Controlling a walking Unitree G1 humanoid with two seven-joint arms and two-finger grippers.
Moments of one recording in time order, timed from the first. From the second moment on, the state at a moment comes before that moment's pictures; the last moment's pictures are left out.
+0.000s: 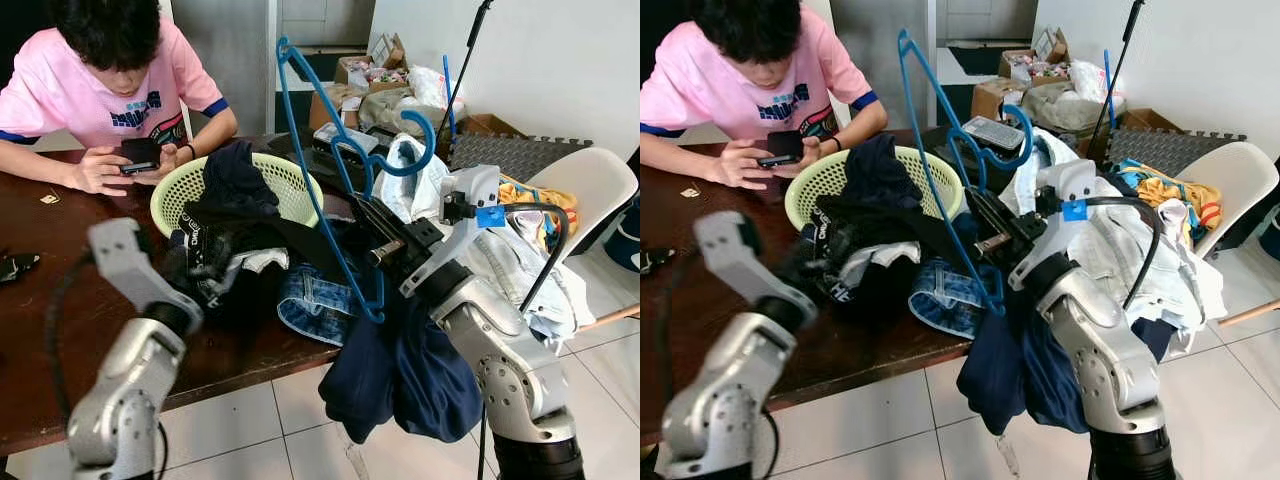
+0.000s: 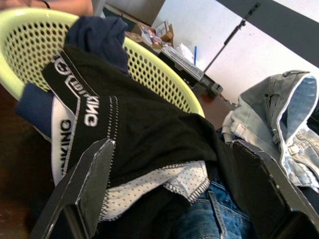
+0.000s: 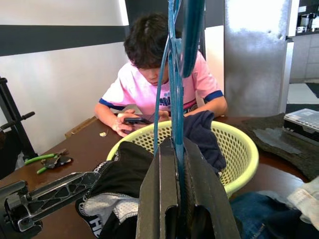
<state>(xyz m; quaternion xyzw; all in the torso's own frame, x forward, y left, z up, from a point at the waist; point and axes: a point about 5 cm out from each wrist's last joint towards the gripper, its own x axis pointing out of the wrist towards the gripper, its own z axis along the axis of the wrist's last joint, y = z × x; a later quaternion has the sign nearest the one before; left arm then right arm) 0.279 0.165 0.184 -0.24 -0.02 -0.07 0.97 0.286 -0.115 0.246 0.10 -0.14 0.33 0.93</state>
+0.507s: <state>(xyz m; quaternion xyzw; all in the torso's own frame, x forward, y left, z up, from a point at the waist) 0.282 0.186 0.188 -0.23 -0.03 -0.01 0.97 0.287 -0.118 0.247 0.09 -0.14 0.32 0.93</state>
